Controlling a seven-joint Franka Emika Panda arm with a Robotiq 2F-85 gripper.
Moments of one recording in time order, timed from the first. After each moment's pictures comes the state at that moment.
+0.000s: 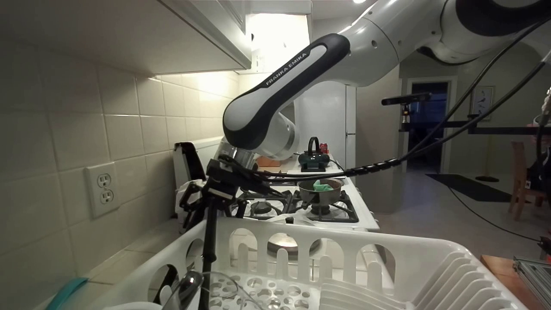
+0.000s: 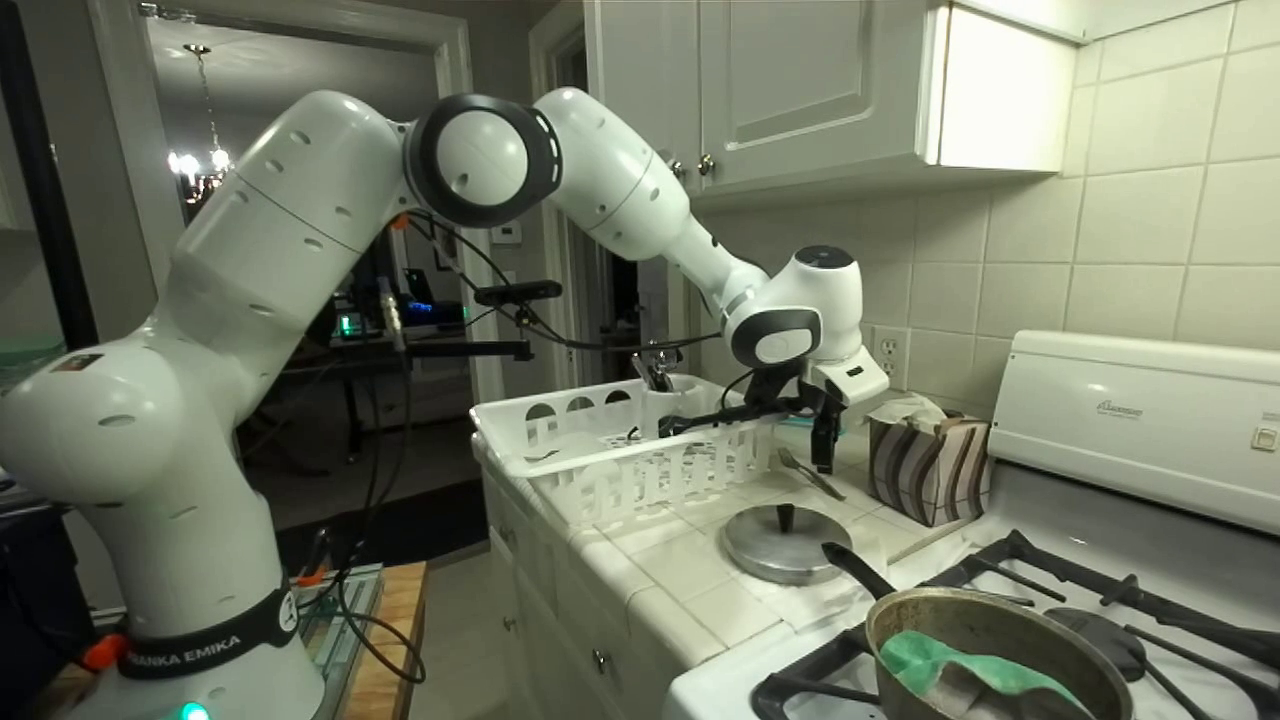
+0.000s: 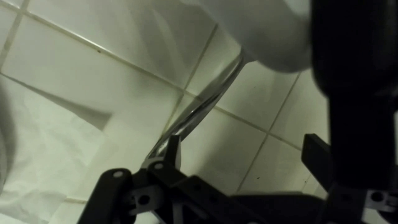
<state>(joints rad) 0.08 0.70 0.10 -1.56 0.39 2.59 0.58</state>
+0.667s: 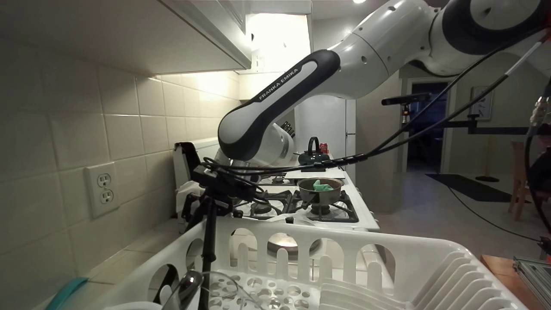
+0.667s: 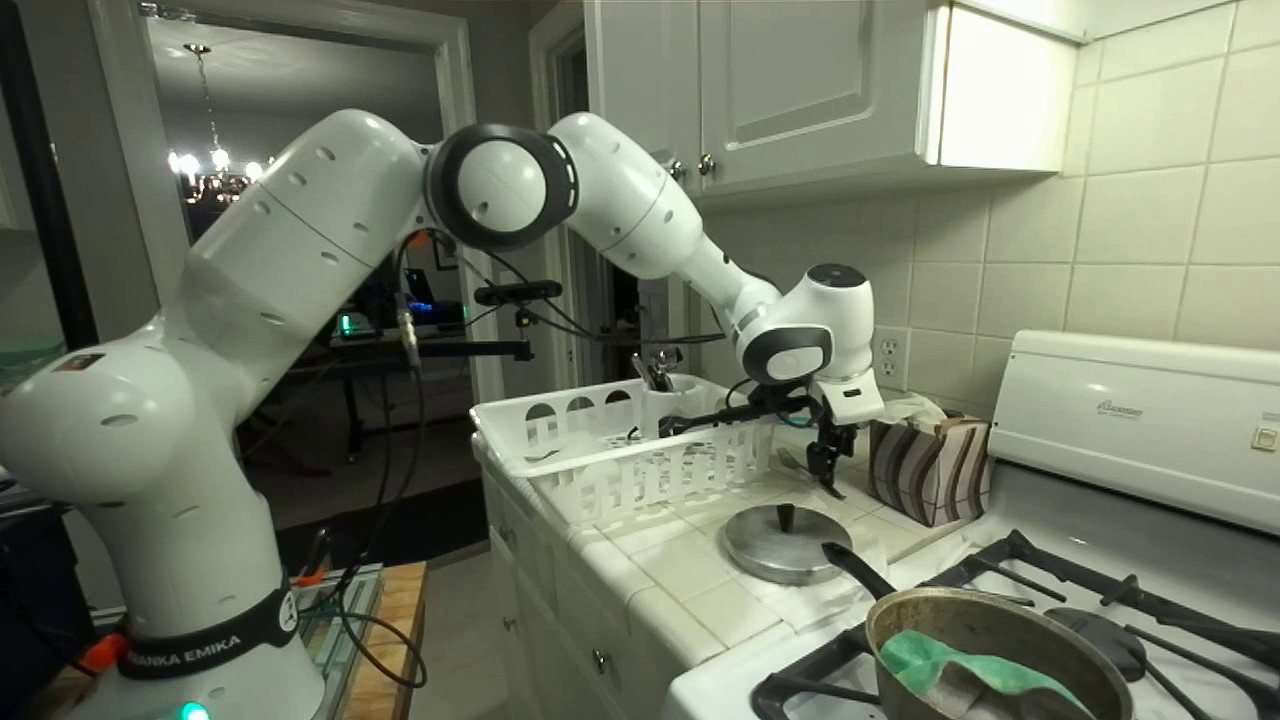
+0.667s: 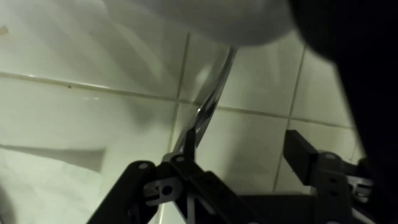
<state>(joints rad) 0.09 0.78 0.08 -1.48 0.39 2.57 0.88</state>
